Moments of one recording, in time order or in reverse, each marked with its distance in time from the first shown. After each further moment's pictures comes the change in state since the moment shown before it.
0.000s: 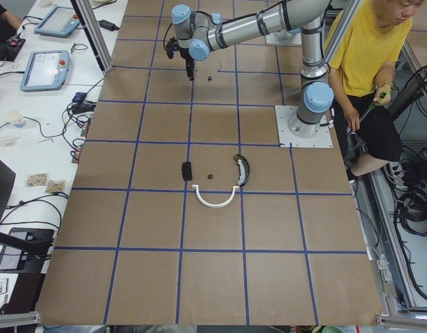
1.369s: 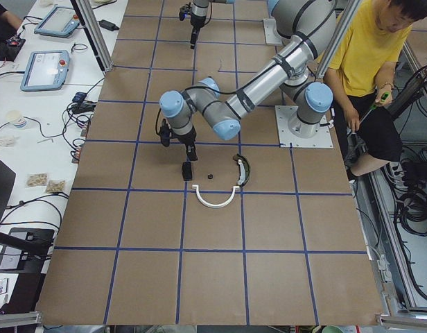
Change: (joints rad) left arm 0.732 0.043 0.009 -0.054 0.152 0.630; right arm 0.190 0.184 0.369 -0.741 0.004 0.357
